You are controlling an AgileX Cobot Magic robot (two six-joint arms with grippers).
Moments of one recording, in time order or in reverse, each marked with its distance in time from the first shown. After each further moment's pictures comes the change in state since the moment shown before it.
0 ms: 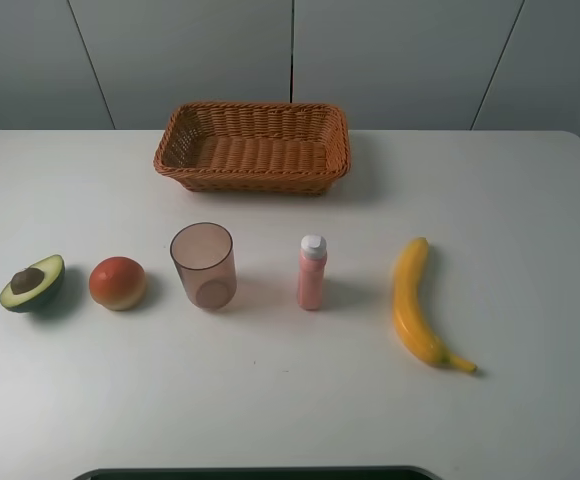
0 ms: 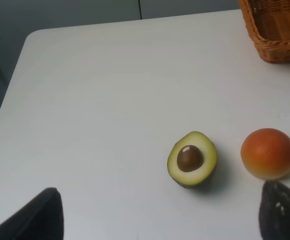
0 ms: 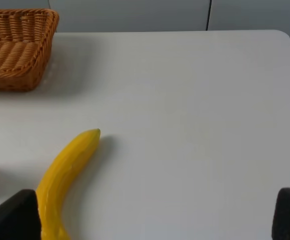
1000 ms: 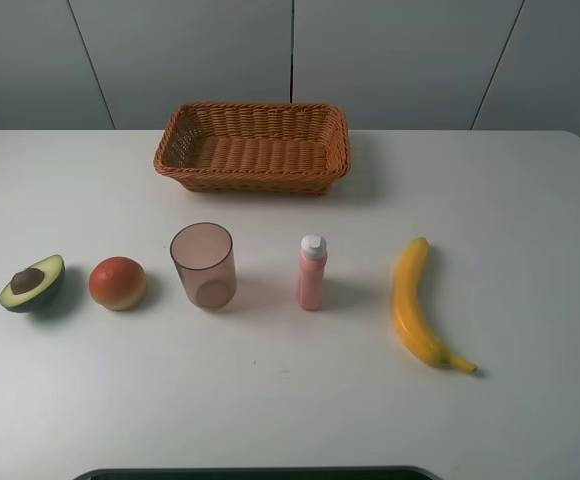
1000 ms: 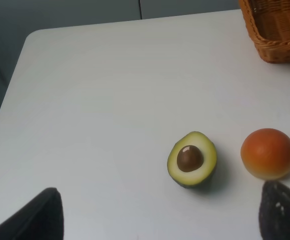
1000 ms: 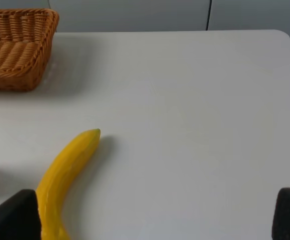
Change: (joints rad) left arm 0.000 0.000 0.000 0.000 0.000 0.000; right arm 0.000 0.000 0.000 0.000 0.000 0.000
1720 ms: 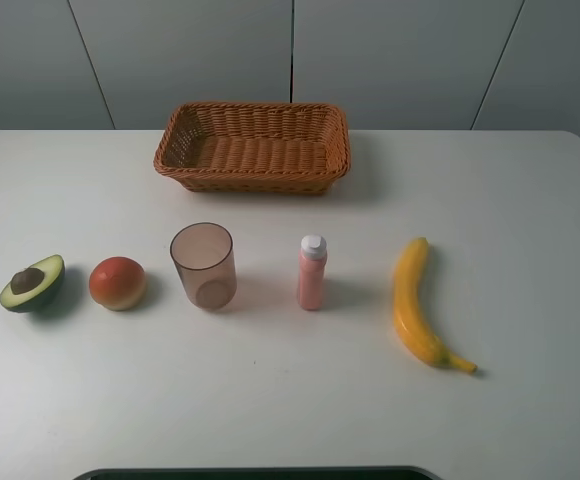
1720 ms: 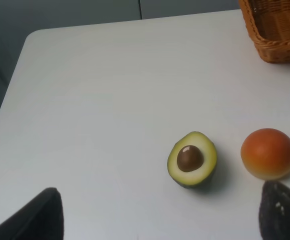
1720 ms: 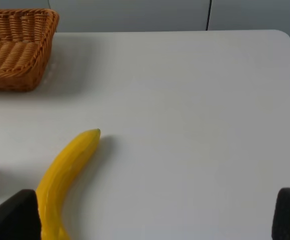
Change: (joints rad) left arm 0.000 0.000 0.000 0.000 0.000 0.000; right arm 0.000 0.000 0.000 0.000 0.000 0.000
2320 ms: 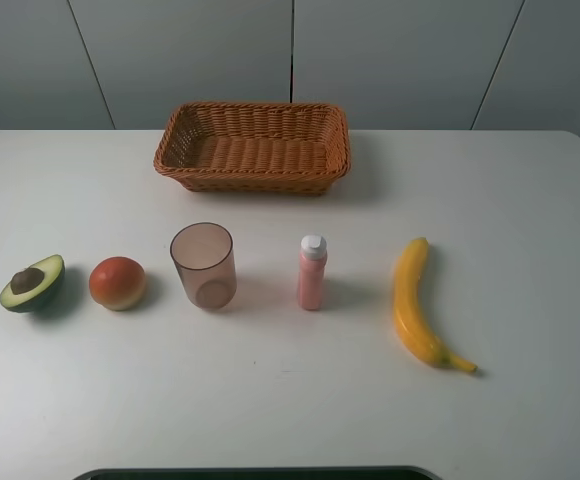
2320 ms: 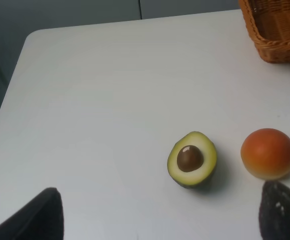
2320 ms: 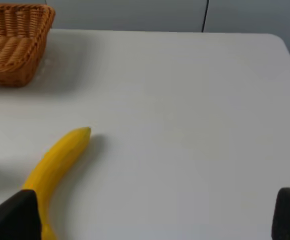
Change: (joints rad) left arm 0.000 0.000 0.000 0.000 0.000 0.000; right arm 0.000 0.000 -0.019 -0.038 0.002 -0.050
